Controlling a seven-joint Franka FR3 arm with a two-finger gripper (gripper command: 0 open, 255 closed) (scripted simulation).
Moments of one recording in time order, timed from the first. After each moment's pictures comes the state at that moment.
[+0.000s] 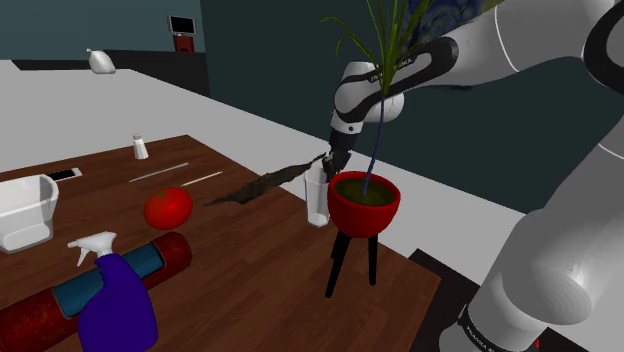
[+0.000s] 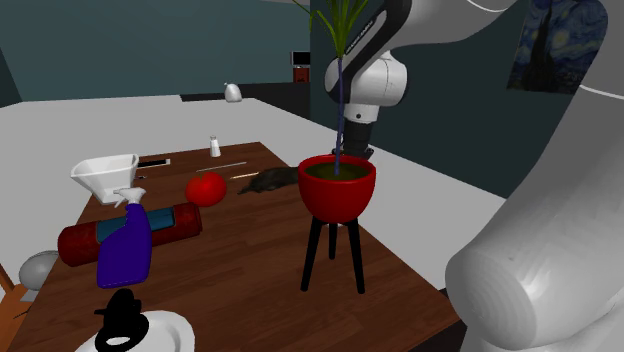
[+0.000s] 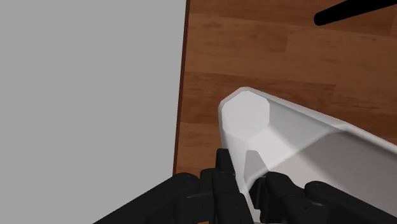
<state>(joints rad) 0.03 -0.14 -0.11 -2.31 0.12 2.23 -0.29</state>
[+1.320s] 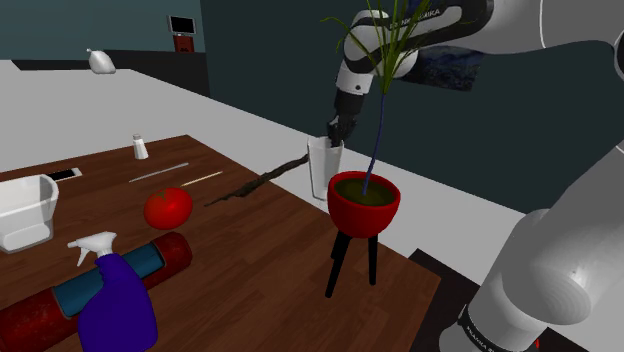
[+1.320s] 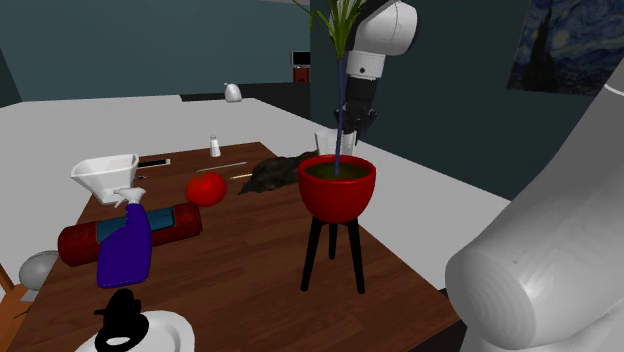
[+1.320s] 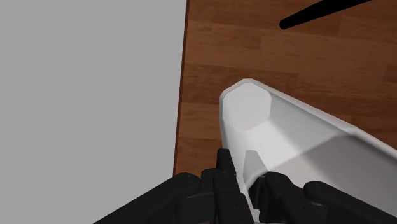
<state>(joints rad) 0.03 -0.22 -0.11 -2.12 0.09 1.95 -0.25</state>
